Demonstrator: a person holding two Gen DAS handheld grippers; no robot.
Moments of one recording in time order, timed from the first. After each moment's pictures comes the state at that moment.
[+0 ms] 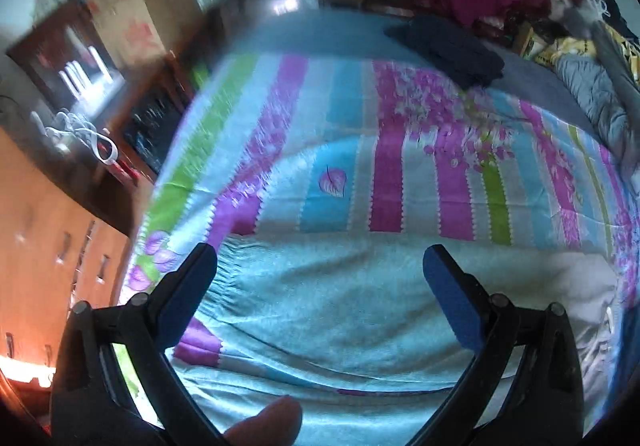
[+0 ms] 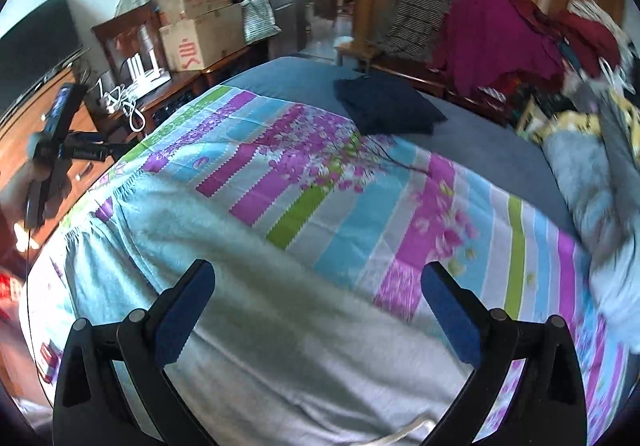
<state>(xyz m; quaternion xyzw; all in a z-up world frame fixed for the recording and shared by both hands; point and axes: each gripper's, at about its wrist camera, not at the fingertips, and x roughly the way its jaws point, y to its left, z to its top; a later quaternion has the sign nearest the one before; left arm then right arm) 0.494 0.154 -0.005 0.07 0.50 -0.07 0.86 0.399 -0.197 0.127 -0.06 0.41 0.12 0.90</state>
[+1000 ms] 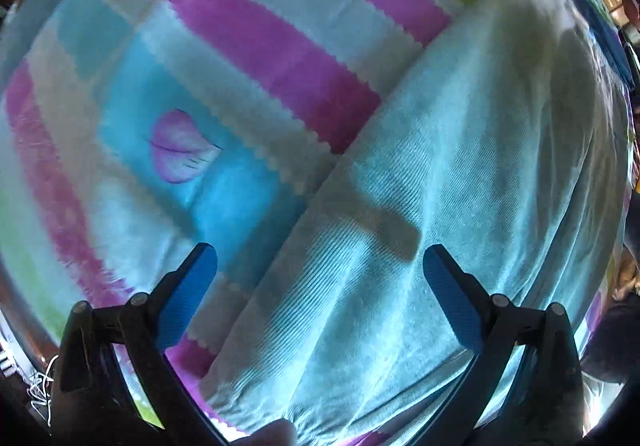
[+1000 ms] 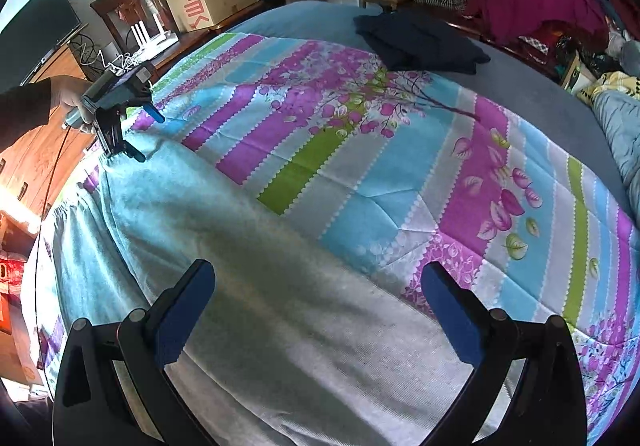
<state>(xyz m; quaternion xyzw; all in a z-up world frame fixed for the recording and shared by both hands) 0.587 0.109 -0.173 0.36 0.61 -0.42 0.57 0.462 -0.210 0.004 -0.04 0.49 0.16 0.86</state>
